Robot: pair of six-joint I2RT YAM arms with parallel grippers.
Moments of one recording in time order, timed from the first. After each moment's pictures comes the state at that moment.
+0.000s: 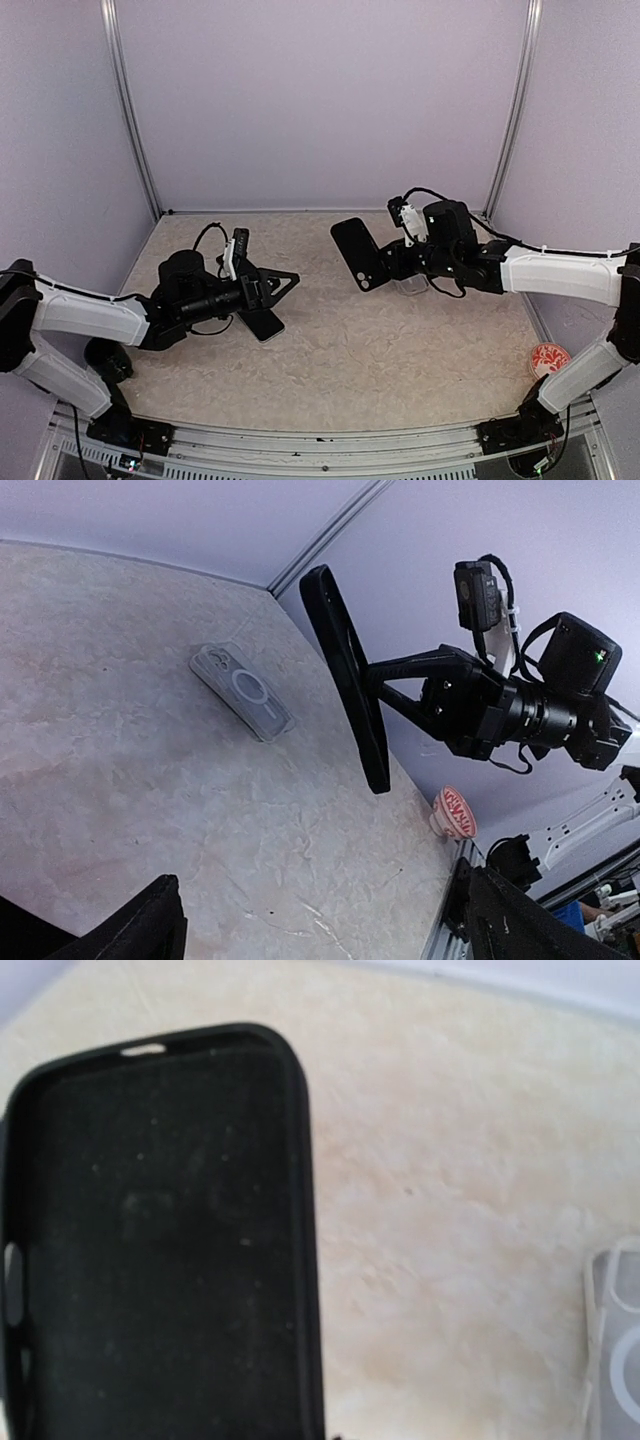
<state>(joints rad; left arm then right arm) -0.79 1.37 0.53 0.71 0.22 -0.70 0.70 1.45 0.95 0.01 0.00 0.23</state>
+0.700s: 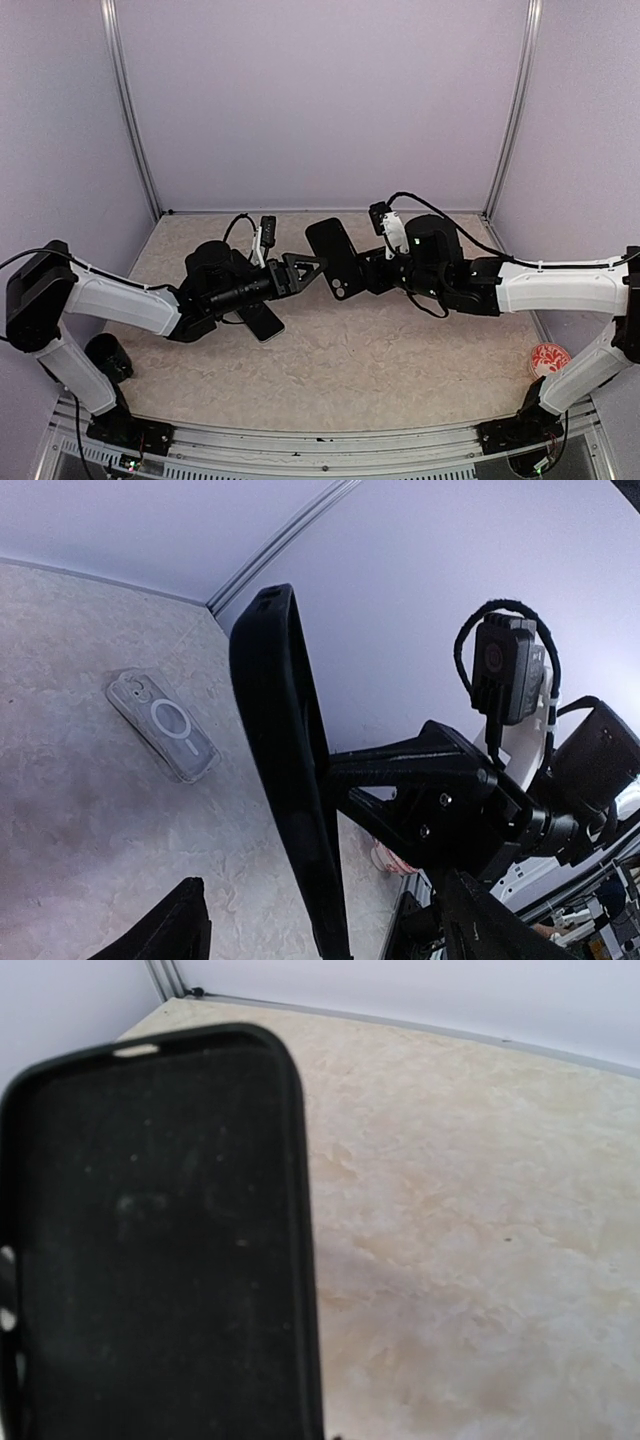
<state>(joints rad) -0.87 1.59 0.70 0.88 0.22 -0.82 0.92 1.42 0.92 0.13 0.20 0.30</state>
